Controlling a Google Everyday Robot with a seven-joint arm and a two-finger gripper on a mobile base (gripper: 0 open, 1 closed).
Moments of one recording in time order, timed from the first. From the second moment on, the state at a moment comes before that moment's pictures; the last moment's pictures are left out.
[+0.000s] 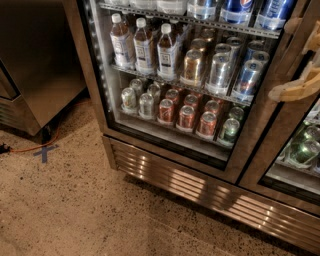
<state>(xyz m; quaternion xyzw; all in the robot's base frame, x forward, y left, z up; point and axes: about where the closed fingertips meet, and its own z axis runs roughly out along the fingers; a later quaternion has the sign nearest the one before) 0.511 -0.211 1.024 -0.49 0.55 0.29 0.61</state>
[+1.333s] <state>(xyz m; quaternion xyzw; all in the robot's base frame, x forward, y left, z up) 0.511 -0.210 1.024 -0.49 0.55 0.29 0.61</state>
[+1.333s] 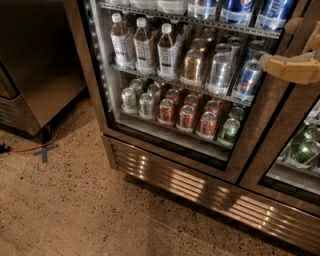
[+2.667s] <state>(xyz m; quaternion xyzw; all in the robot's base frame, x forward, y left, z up) 0.511 -0.210 1.024 -0.49 0.55 0.29 0.61</state>
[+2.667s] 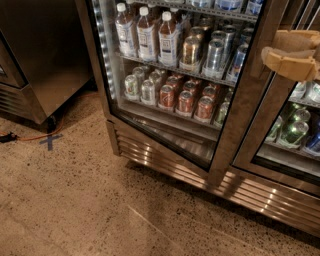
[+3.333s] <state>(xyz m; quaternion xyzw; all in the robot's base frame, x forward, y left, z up) 0.511 -0.210 1.024 -0.49 0.55 0.29 0.61</state>
